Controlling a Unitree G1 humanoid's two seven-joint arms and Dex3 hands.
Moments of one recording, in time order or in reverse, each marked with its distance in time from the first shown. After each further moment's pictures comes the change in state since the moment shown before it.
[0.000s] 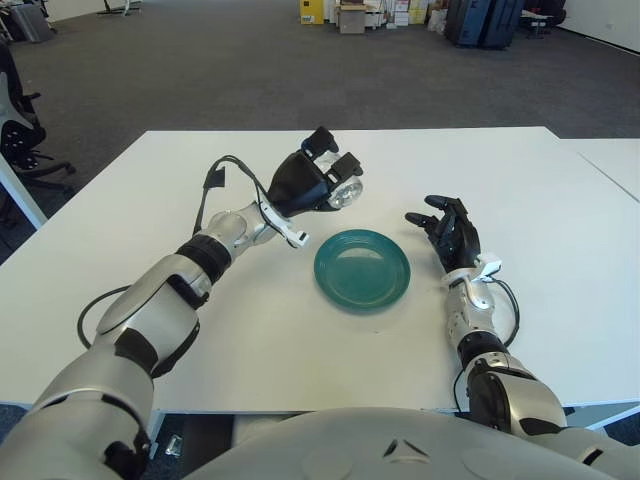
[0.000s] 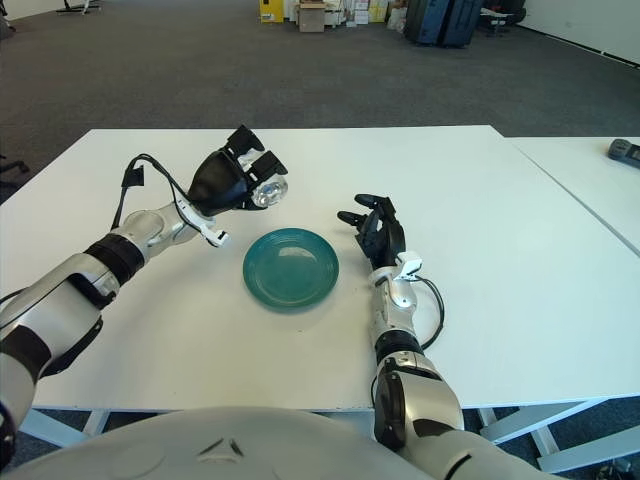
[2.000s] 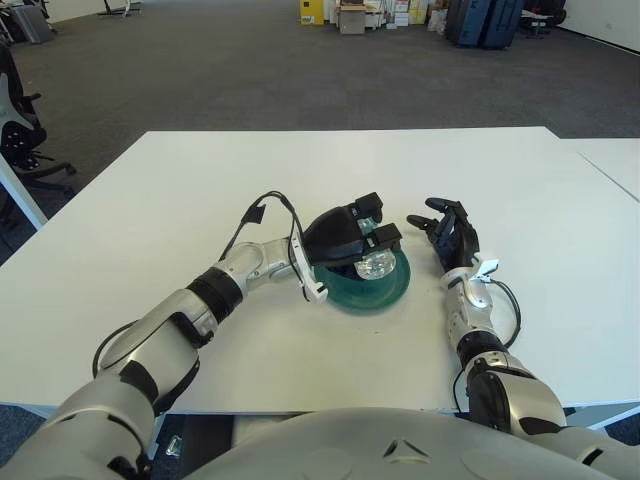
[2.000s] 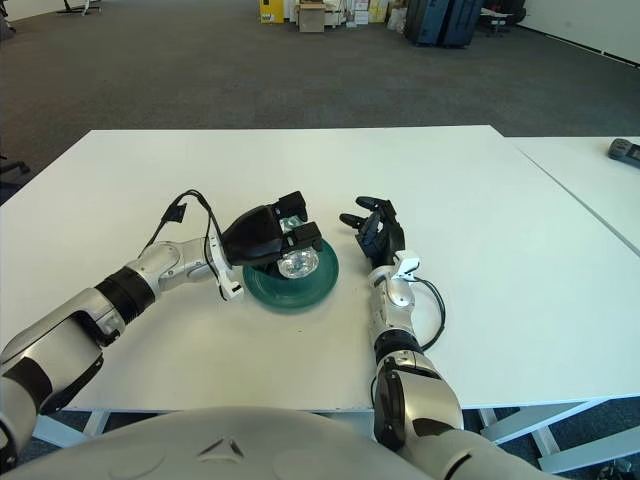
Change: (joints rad) left arm 0.133 -0.024 0.016 -0.182 -0.094 -0.228 -0.542; right arm -0.006 0.002 0.006 0.005 -0.029 0.036 -0.082
